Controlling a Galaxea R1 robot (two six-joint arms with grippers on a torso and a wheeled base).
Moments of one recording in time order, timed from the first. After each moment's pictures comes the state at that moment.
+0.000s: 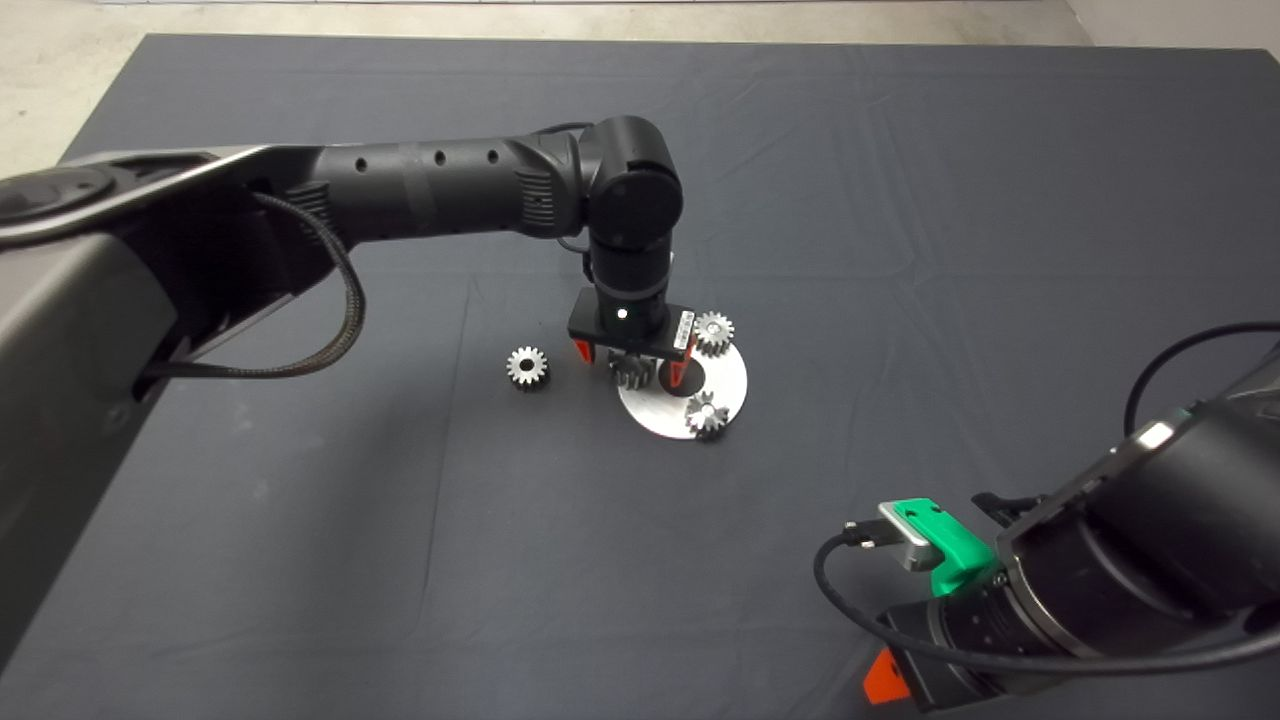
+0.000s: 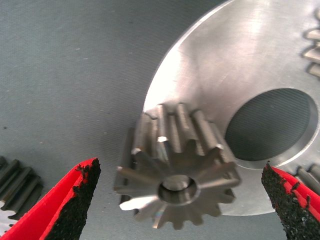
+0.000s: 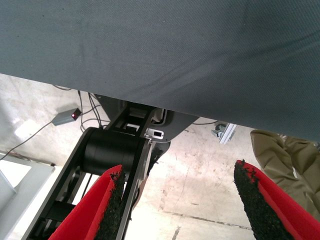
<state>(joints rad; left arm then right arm) -0.38 2.94 -1.51 0.28 1.47 -1.16 0.22 2.46 -0.42 -0.18 -1.53 1.90</state>
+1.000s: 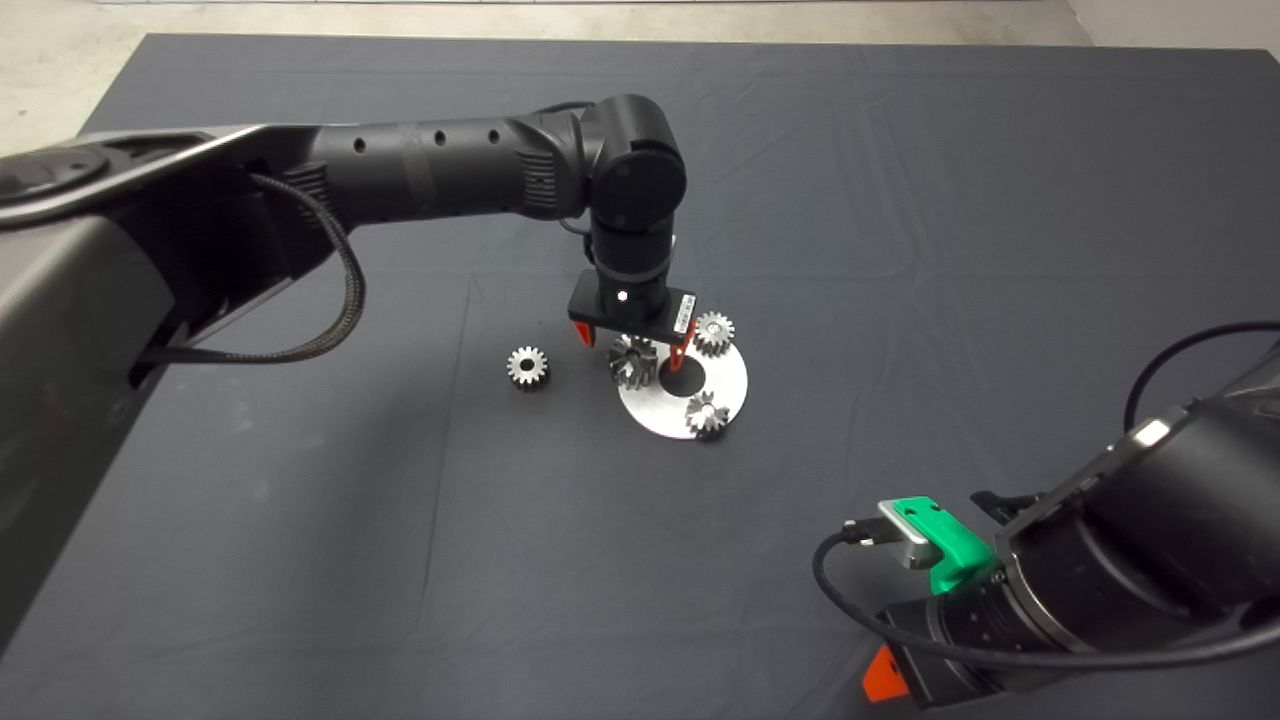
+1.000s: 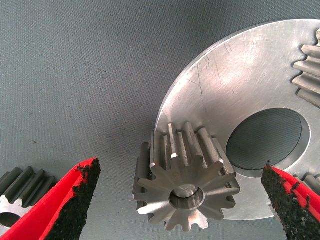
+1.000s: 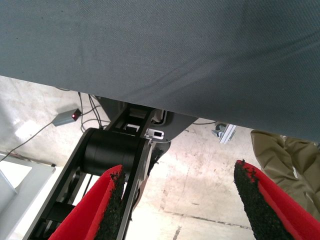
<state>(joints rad) -0.40 2.94 -1.53 0.28 1.47 -1.14 0.22 2.46 -0.42 -0.18 -1.53 1.90</state>
